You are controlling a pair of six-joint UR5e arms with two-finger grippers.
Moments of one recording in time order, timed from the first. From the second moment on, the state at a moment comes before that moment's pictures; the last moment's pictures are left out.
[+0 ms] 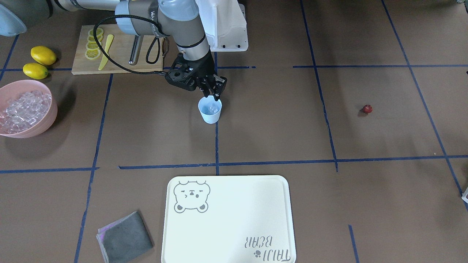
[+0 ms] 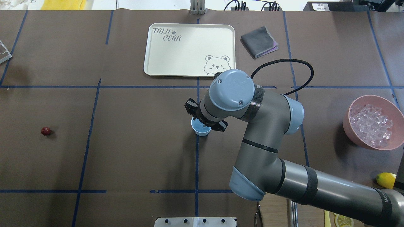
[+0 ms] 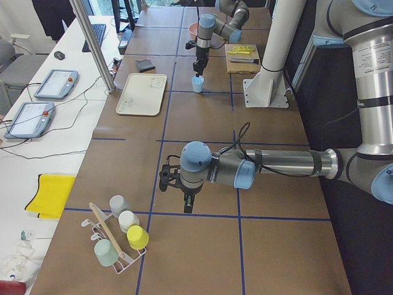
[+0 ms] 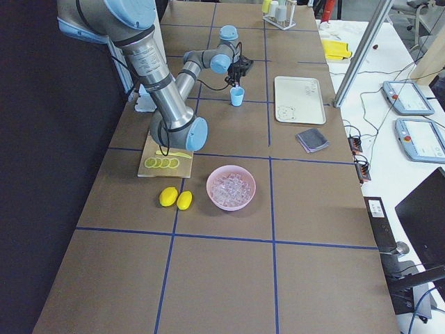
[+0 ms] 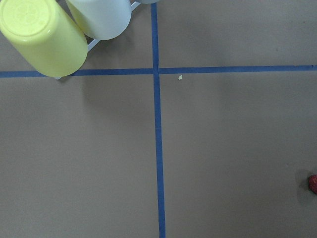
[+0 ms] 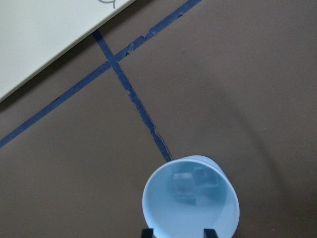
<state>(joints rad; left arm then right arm) -1.55 -1.34 -1.79 -1.78 -2.41 -0.13 0.47 -0.87 1.73 -1.48 1.82 1.85</state>
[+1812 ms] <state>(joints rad) -1.55 -1.31 -1.79 -1.79 -2.45 -0.12 0.95 -1.55 2.01 -1.49 1.95 0.79</state>
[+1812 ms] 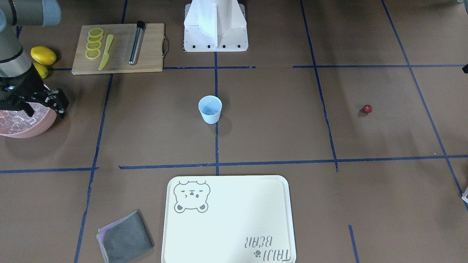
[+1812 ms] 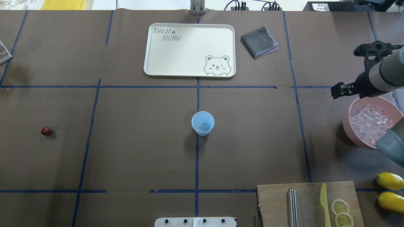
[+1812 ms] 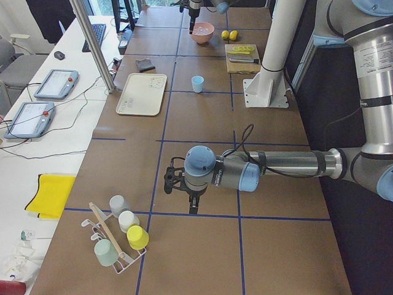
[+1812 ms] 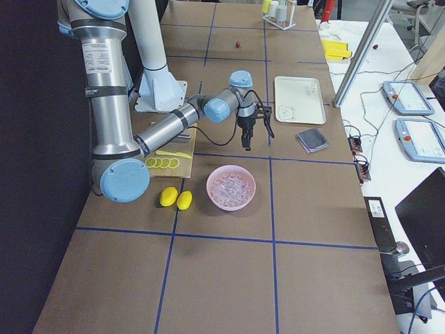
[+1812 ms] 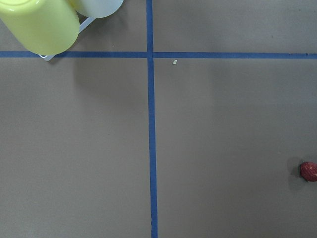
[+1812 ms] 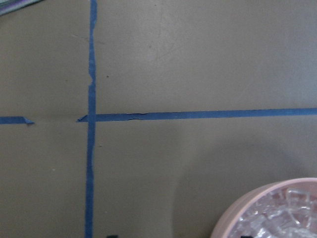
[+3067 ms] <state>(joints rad) -1.55 -1.31 -1.80 -1.80 -2.45 -0.13 1.00 -1.74 1.91 -1.27 2.06 0.42</state>
